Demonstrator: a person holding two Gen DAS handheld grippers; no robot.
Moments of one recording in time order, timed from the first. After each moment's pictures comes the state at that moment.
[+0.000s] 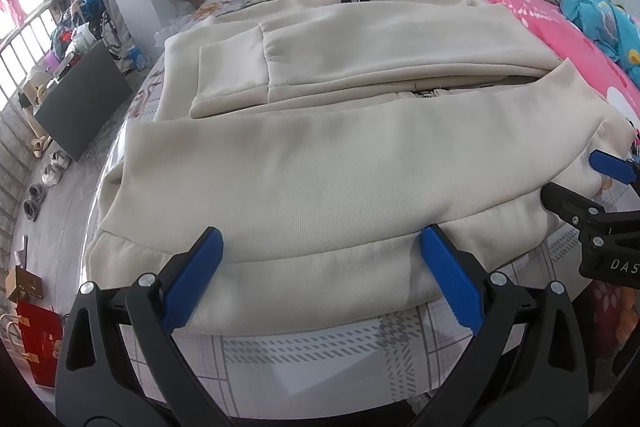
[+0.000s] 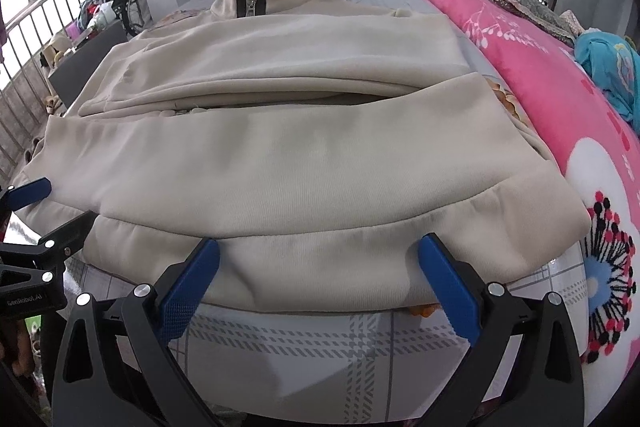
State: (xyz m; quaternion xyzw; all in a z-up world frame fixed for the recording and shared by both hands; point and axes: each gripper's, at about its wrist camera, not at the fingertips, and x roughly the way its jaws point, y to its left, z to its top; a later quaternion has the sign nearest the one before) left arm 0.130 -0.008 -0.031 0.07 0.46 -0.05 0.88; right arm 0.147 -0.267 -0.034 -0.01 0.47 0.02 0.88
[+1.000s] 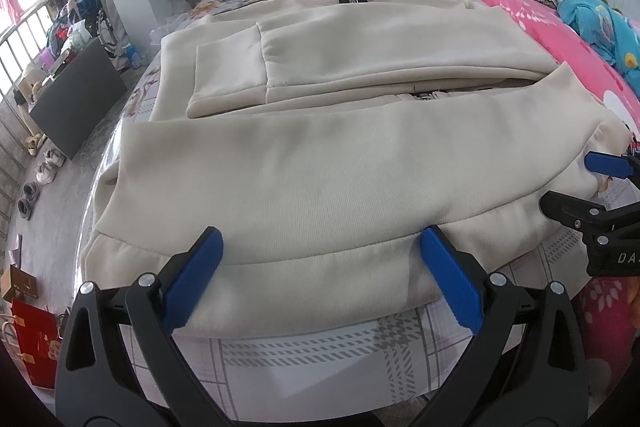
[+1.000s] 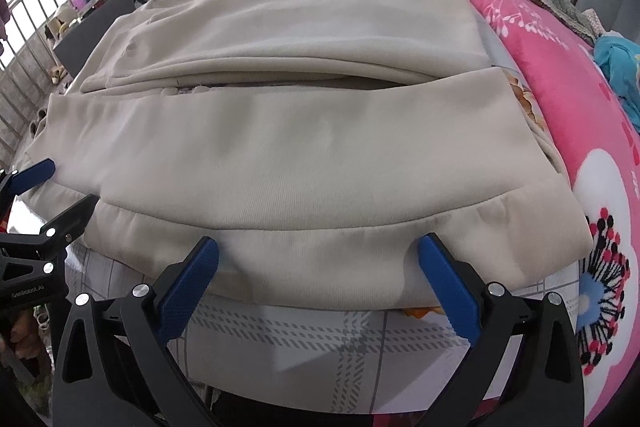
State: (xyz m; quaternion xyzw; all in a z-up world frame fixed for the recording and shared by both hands) left arm 0.132 -0.005 -0.031 0.06 0.46 -0.06 0.88; right arm 0.162 -0.266 -0.032 -0.03 0.52 0.05 0.85
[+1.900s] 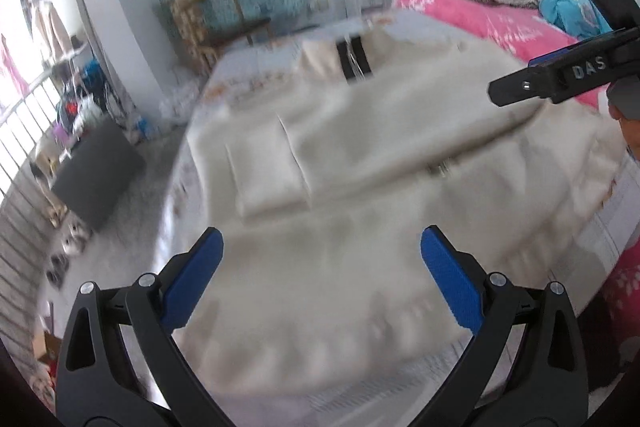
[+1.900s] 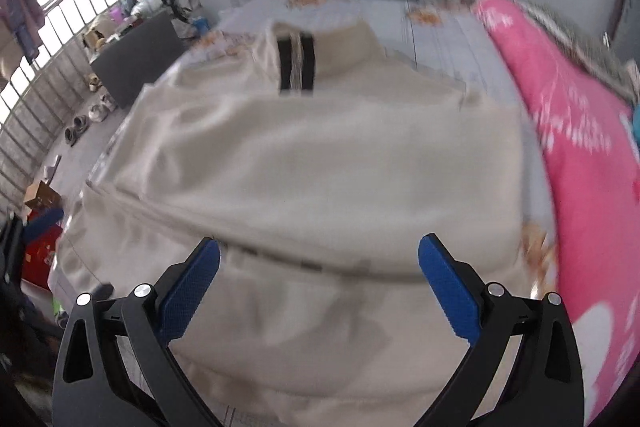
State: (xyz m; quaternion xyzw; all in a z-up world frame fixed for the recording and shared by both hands) left arm 0.148 0.003 0.024 0.14 0.36 -0.07 0.92; right arm 0.260 -0.246 0.044 -0.03 0.48 0.13 0.87
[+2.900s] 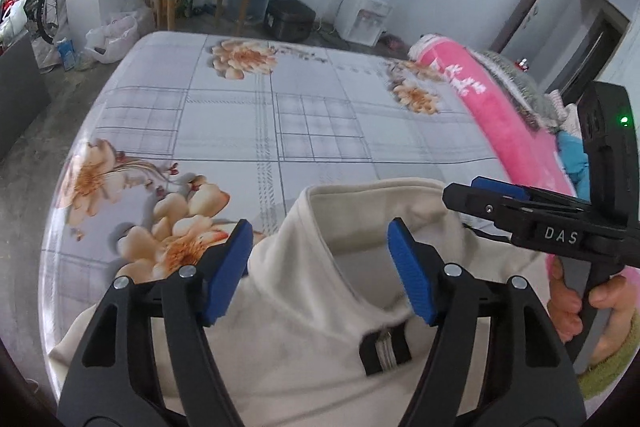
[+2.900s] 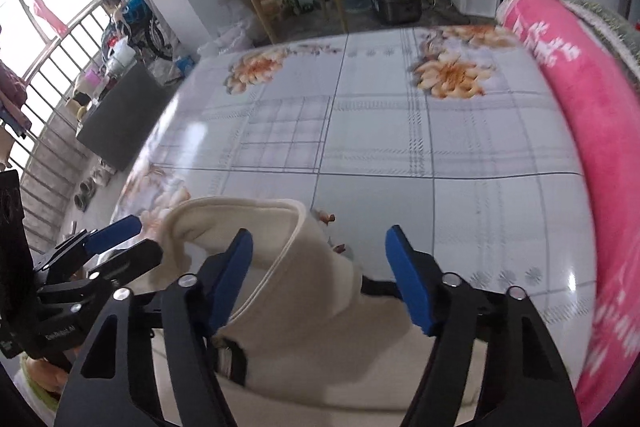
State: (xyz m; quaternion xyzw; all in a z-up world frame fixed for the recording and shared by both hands) left arm 0.496 -0.008 0.015 -0.09 0.45 -0.15 0.88; right arm 0.551 -0.259 0.017 0.07 0.51 0.14 0.84
